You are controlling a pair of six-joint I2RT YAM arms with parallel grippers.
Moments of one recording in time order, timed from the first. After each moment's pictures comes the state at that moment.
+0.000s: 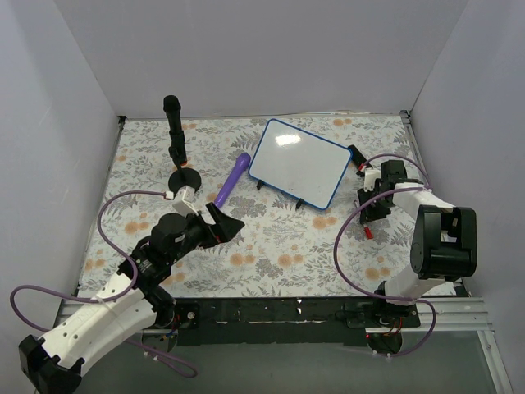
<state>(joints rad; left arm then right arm) -0.69 0.59 0.50 -0.24 -0.01 -0.89 -0.03 1.58 0.88 -0.54 -0.25 -0.29</state>
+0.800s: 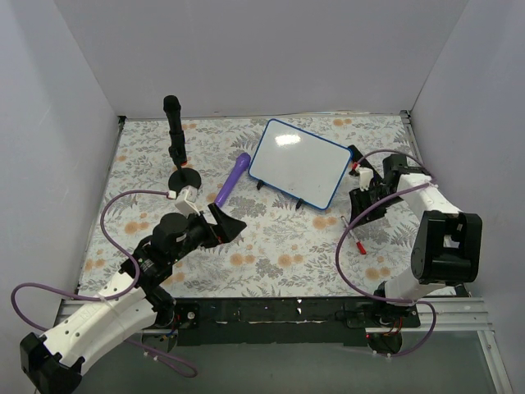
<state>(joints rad) -0.69 0.61 0.48 -0.20 0.01 -0.88 -0.04 1.55 0.99 -0.88 -0.51 -0.44</state>
